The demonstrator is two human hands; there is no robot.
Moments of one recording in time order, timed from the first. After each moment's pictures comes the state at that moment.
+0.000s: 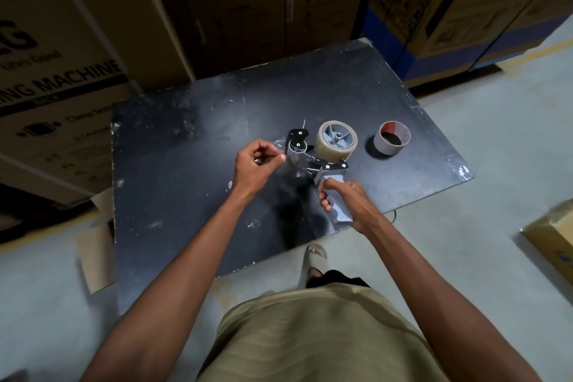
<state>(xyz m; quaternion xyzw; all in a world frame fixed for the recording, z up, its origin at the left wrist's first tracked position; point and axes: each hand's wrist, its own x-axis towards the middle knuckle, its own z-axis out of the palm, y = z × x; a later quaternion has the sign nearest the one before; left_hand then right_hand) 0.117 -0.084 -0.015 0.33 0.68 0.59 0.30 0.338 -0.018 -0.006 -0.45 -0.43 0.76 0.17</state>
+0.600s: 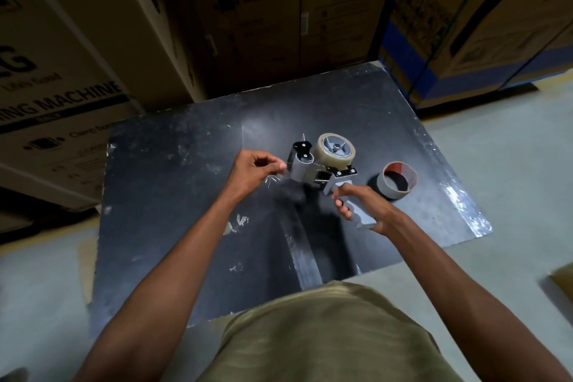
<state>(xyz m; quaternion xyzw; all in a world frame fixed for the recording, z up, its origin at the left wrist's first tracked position) 0.079 0.007 -0.003 0.40 0.69 0.49 0.35 0.338 0.123 -0.010 -0.40 -0.39 0.83 0.04</state>
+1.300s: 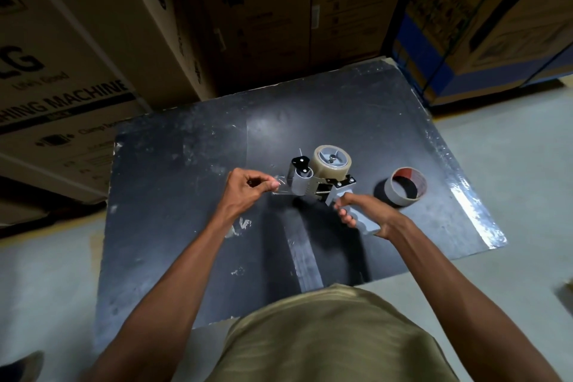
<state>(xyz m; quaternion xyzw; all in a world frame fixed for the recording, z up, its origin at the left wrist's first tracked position) 0.073 -0.018 -0.031 0.39 0.74 0.46 0.30 0.331 0.139 -0.029 -0.42 -0.35 0.84 -0.03</state>
